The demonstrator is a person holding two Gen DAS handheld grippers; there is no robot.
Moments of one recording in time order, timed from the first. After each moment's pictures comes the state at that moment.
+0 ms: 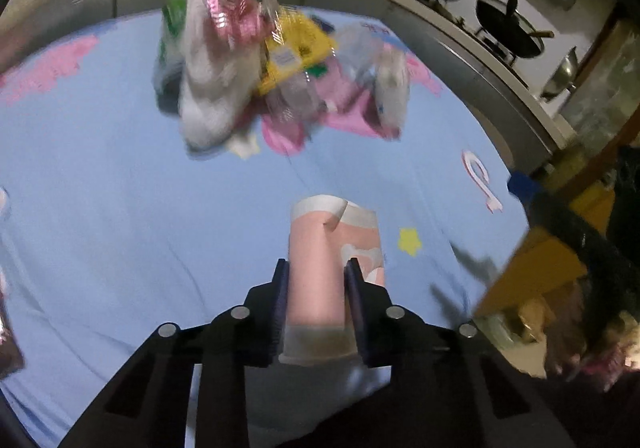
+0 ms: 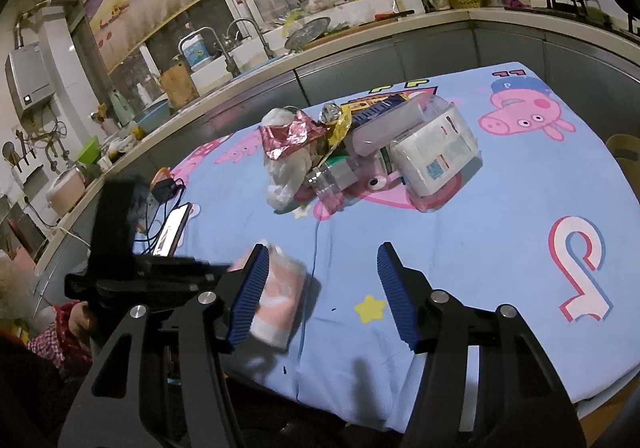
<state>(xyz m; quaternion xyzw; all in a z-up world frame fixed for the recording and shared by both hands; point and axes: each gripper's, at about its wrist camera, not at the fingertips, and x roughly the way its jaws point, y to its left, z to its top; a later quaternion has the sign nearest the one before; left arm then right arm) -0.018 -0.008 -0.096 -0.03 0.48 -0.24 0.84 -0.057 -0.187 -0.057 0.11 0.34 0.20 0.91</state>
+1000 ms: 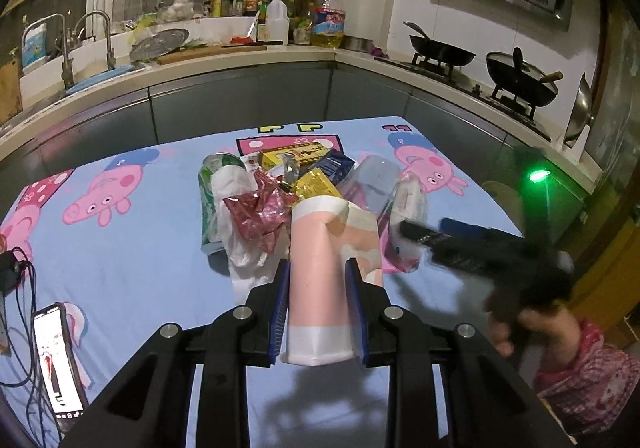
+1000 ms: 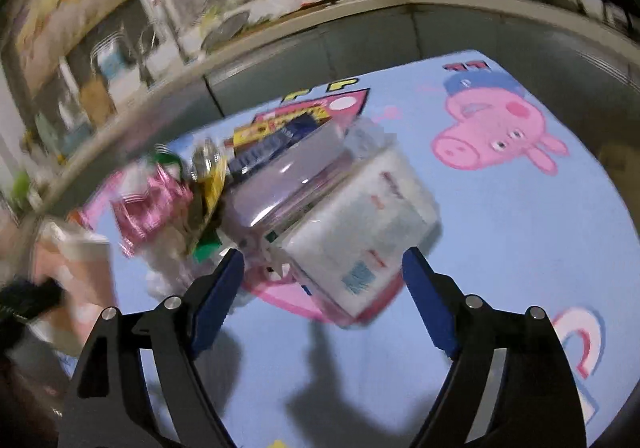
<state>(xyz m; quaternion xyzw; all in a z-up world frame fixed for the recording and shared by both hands) 0.006 -0.023 -0.014 0.01 0.35 -0.17 0.92 0.092 -0.196 -0.085 0.09 0.38 0.07 0.92</state>
